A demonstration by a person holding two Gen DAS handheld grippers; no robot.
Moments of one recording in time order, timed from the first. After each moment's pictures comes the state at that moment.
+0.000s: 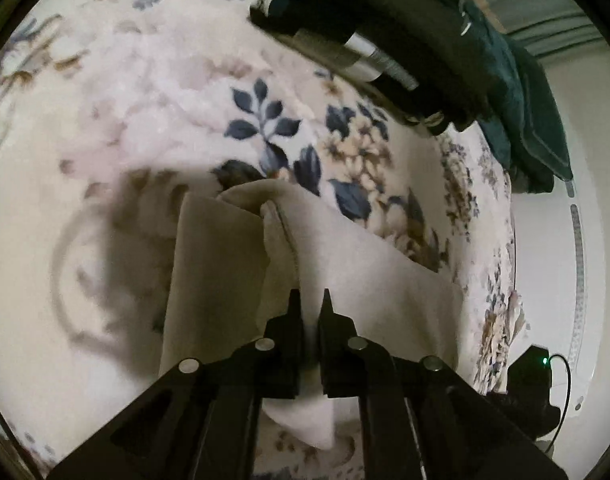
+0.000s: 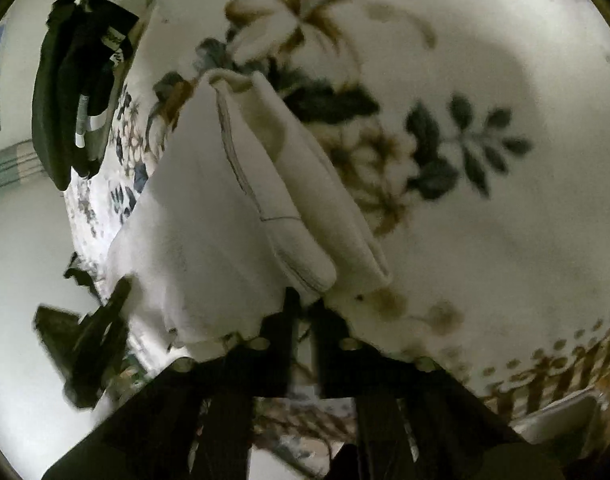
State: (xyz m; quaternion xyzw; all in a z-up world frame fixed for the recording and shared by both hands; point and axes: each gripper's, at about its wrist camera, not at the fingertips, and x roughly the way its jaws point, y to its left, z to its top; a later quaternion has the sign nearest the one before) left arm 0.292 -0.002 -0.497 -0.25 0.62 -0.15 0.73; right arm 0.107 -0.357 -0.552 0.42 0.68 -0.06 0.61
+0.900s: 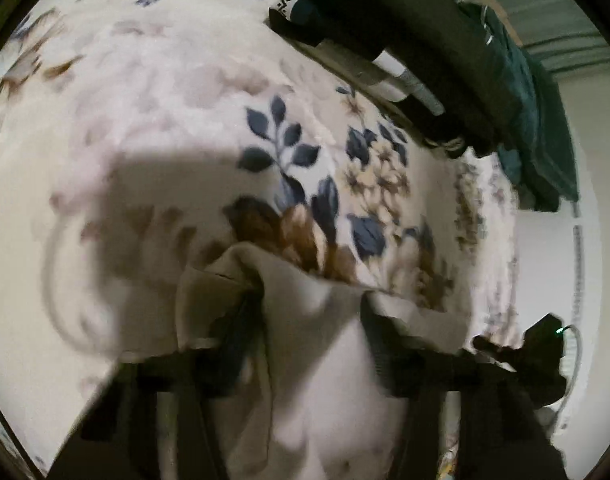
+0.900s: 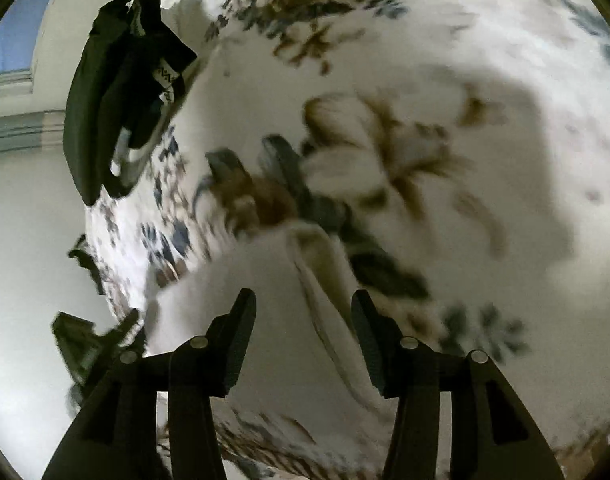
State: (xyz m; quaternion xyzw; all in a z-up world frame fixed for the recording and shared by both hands) left arm 0.343 -0.001 -0.526 -0.25 0.63 -0.12 0.72; right arm 0.215 -0.399 -0.558 0.40 0.66 0.01 0.64
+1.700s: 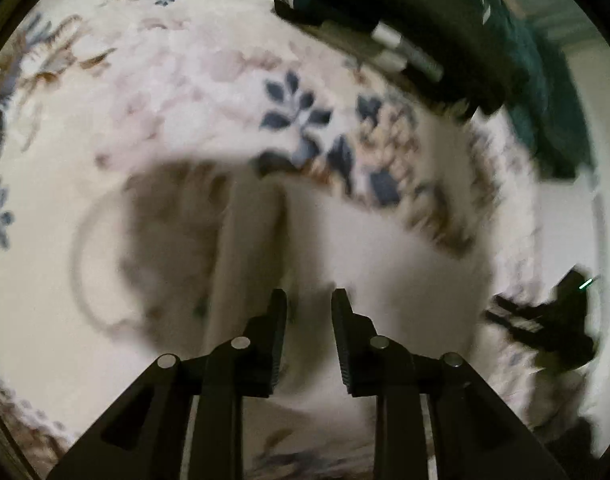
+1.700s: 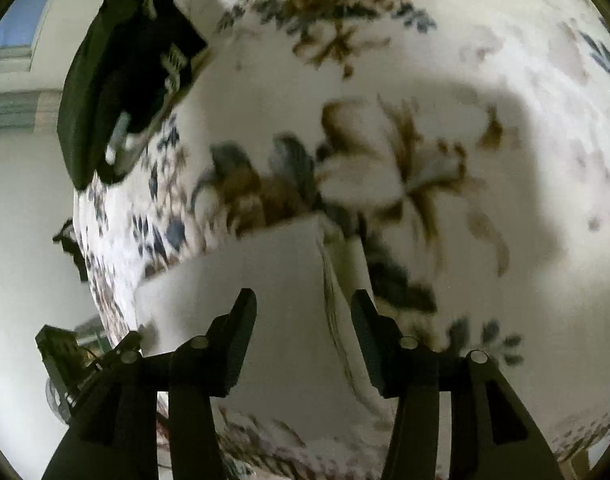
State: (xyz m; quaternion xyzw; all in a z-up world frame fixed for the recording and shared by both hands) left arm 0.291 -0.003 -0.509 -0.16 0.66 -0.10 0.72; right arm 0.210 -0.386 -0.544 0.33 0.69 0.00 0.65
